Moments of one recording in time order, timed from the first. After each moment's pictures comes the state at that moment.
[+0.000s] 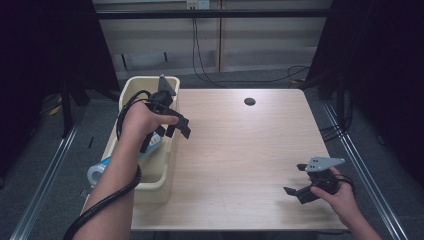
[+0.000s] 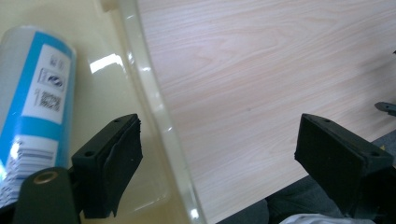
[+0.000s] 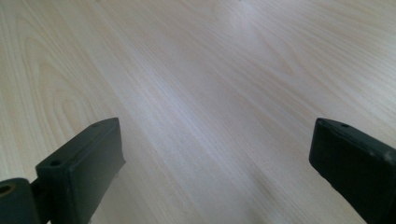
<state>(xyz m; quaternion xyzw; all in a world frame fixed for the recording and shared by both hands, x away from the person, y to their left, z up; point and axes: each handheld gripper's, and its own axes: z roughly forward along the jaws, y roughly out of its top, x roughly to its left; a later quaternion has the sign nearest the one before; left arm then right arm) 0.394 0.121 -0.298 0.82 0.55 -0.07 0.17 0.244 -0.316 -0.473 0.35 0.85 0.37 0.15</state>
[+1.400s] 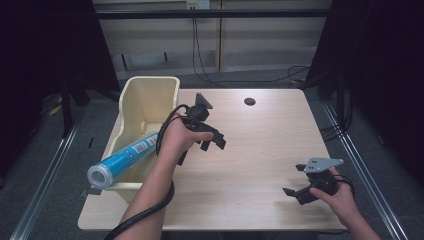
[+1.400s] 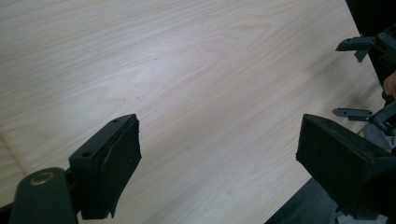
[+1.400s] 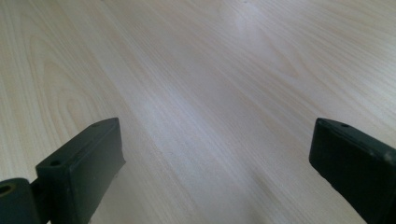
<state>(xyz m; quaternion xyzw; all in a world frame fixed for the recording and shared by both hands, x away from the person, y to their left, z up) 0.376 0.046 -0.344 0.85 0.46 -0.08 0.24 0.243 -0.313 -0.473 0.34 0.85 0.37 0.15</state>
